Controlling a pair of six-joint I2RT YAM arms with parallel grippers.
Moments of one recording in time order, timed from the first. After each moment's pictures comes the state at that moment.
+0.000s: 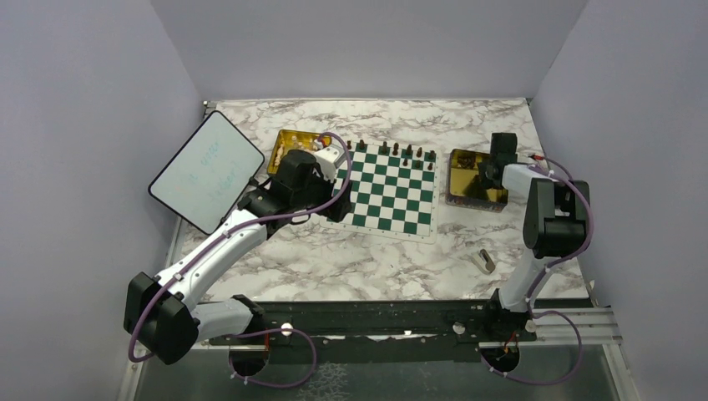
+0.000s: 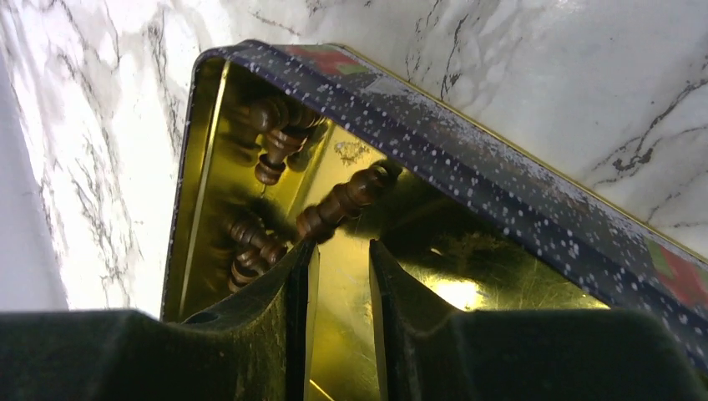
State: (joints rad) left arm -0.59 1.19 0.97 -0.40 0.18 -0.10; right arm -0.07 1.82 1.07 -0.13 0.31 1.24
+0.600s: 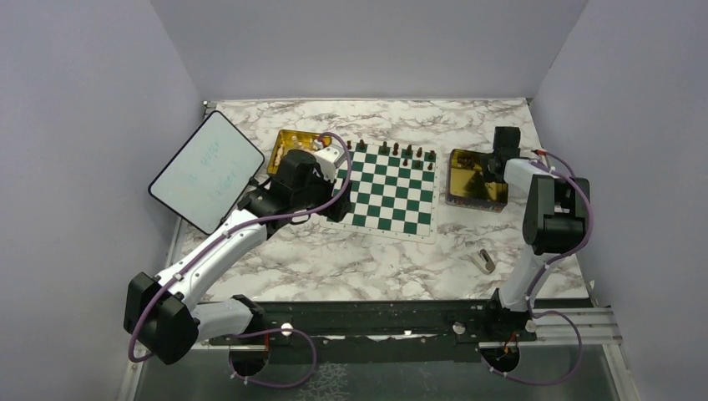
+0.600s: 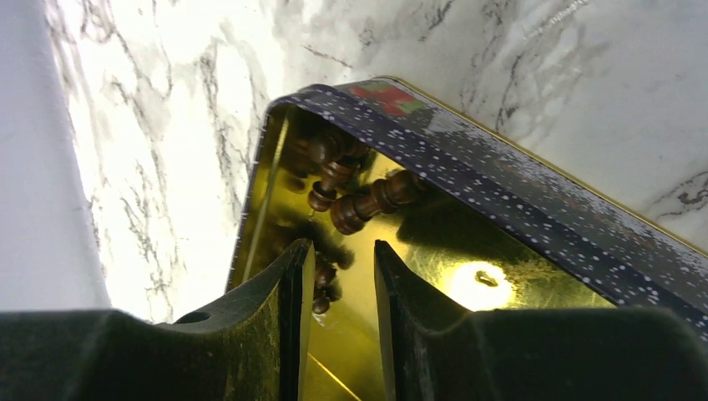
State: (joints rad) left arm -0.59 1.19 0.97 -0.40 0.18 -0.09; right arm -0.09 1.87 1.14 -0.13 0.29 1.28
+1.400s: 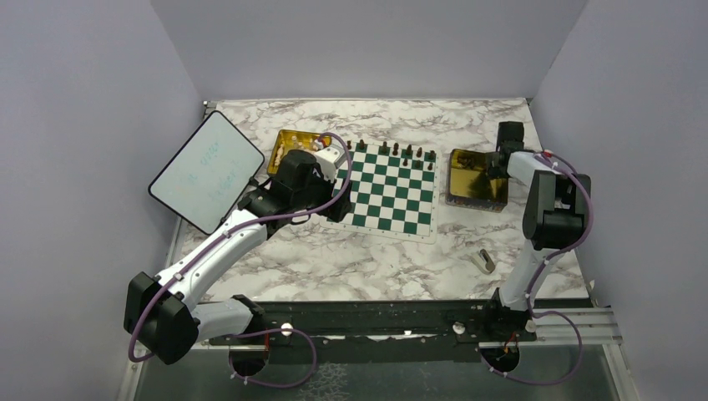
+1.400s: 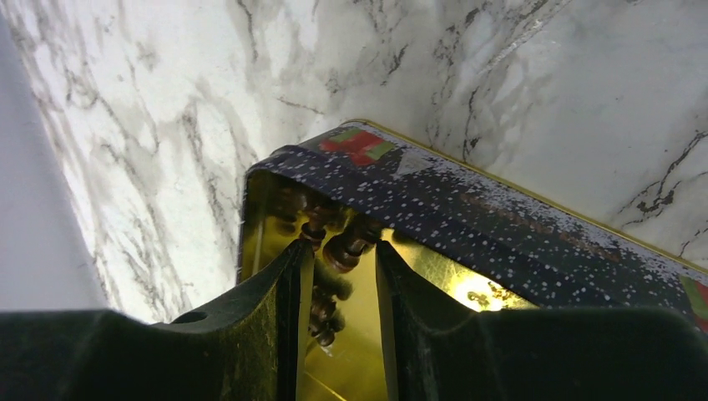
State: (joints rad) left arm -0.59 1.19 0.97 -0.40 0.18 -0.09; right arm -0.12 1.91 1.23 -0.26 0.32 1.37
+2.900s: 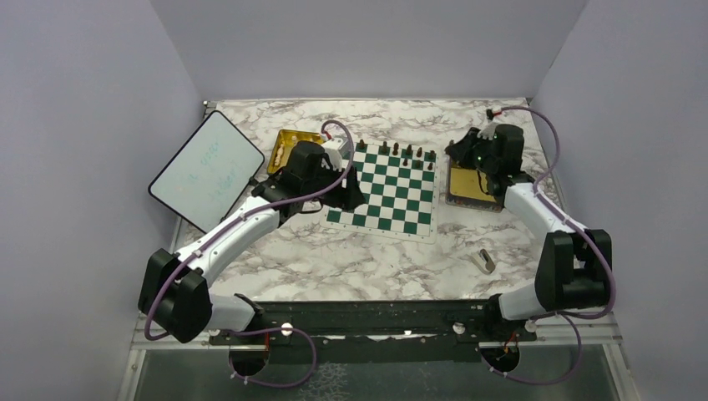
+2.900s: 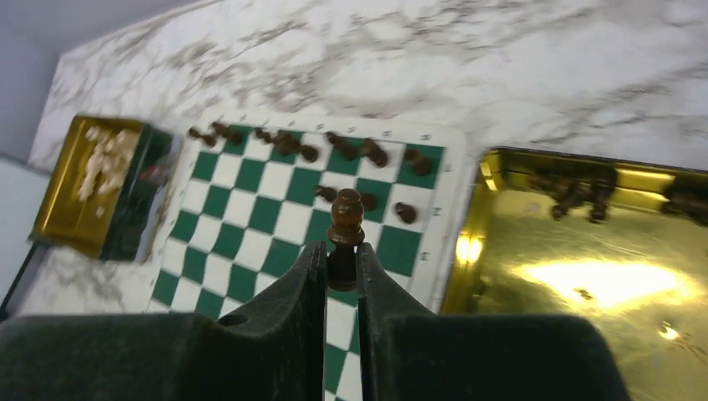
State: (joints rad) left arm -0.58 1.32 1.00 -0.31 0.31 -0.29; right arm 0.02 1.47 0.94 0.14 -0.23 0.38
